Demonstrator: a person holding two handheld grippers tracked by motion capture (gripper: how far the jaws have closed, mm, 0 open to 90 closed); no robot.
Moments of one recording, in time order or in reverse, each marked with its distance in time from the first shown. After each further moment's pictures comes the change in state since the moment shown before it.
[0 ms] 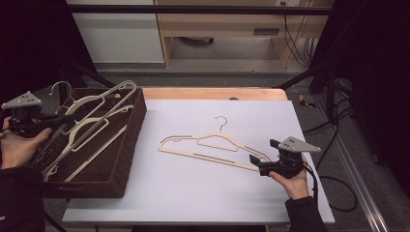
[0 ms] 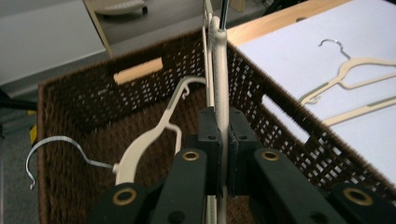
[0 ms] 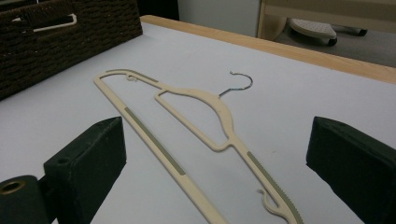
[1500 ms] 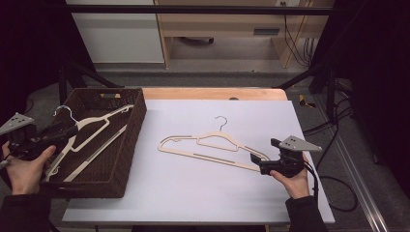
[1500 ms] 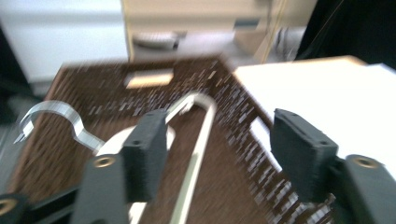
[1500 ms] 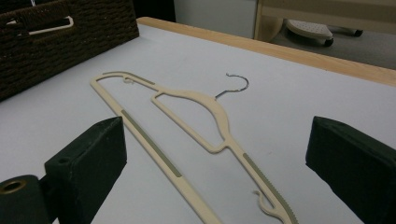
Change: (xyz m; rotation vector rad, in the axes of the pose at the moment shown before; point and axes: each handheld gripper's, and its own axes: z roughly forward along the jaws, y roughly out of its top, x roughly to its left) left arm -0.052 -0.030 -0.017 -0.230 0.118 -0.168; right arm -0.002 0.002 -0.001 -0.004 -0.012 0.009
